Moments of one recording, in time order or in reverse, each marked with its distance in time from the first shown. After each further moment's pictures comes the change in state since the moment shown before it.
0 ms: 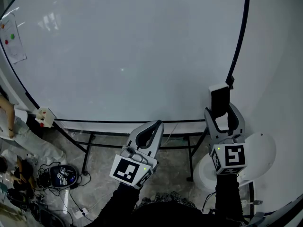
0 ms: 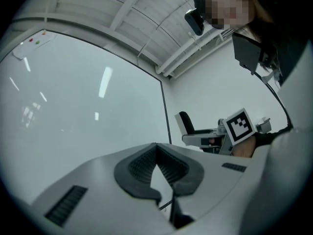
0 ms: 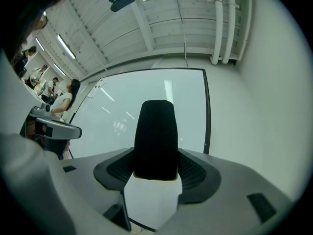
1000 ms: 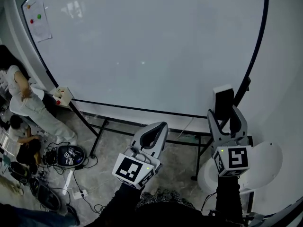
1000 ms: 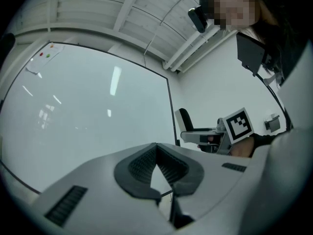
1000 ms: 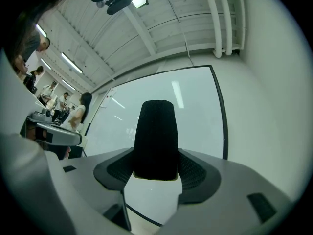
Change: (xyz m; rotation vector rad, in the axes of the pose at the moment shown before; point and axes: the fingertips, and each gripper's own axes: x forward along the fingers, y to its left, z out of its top) left arm -0.052 -0.016 -0.005 -0.012 0.075 0.154; right arm -0.015 0.037 0.000 0.081 -0.030 0.169
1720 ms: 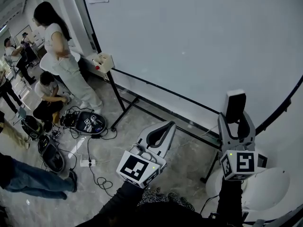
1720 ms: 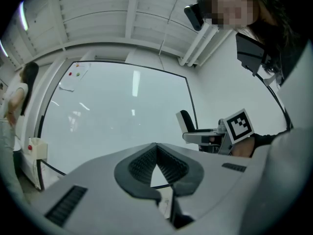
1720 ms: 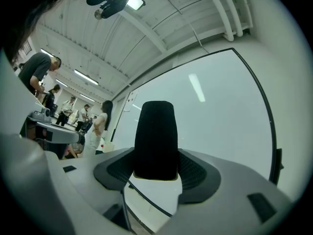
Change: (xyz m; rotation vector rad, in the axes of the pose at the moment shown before) left arm -0.114 0.061 -0.006 0.012 0.042 0.289; right arm 0.035 0.124 -0.004 0.068 -0.010 0.269
